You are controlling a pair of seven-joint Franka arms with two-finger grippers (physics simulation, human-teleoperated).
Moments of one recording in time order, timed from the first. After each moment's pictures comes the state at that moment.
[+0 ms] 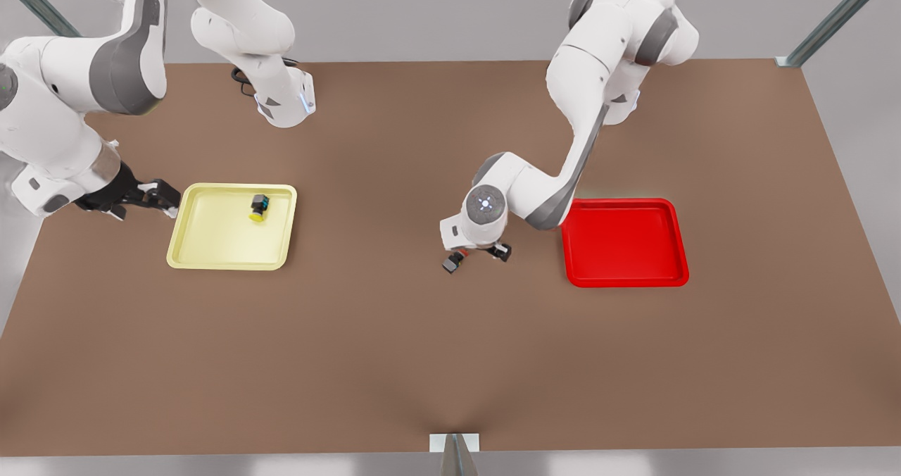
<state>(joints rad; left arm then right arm) -0.79 0.69 0.13 -1.35 -0.13 1.93 -0.02 -0.06 0.07 0.11 -1.49 -0.05 1.60 -0.04</state>
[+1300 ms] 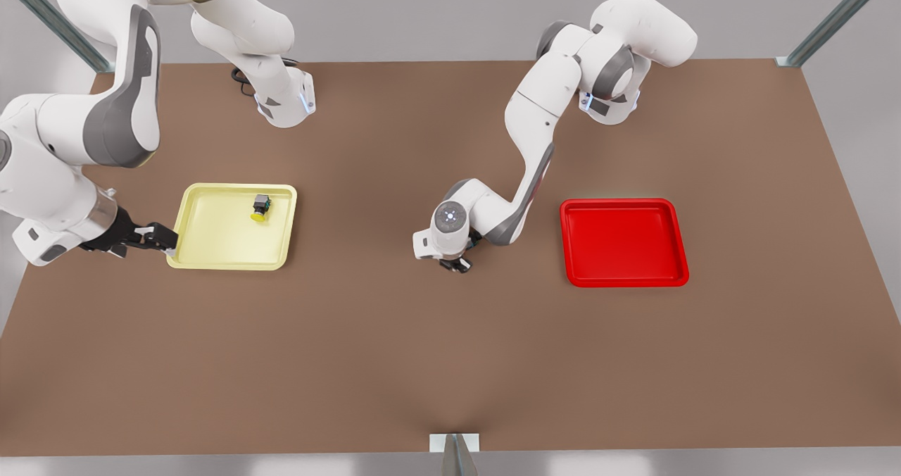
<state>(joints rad) -0.87 0.97 0.13 -1.28 -0.16 2.25 -0.04 -0.13 0.23 0.11 -1.39 -0.04 1.65 -0.04</state>
